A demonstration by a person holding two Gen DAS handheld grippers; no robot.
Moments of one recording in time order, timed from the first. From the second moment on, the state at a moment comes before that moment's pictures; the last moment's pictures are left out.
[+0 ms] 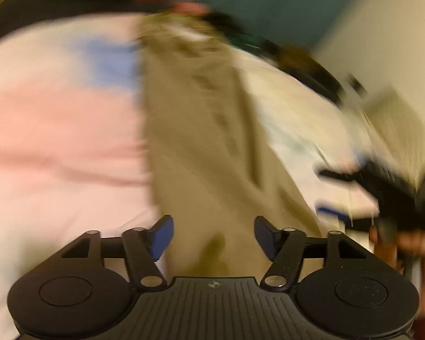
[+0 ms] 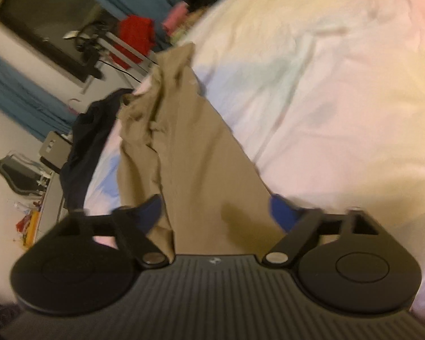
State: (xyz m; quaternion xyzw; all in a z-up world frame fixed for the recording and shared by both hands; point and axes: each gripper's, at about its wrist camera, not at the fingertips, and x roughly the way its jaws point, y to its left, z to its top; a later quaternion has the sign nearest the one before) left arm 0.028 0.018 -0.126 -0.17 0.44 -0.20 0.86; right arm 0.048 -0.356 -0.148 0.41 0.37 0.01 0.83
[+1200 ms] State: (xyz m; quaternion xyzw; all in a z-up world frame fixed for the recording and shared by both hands) left arm 0.032 0.028 -0.160 -0.31 0.49 -0.20 0.78; right arm 0.049 -0.354 -0.180 0.49 0.44 -0.01 0.75
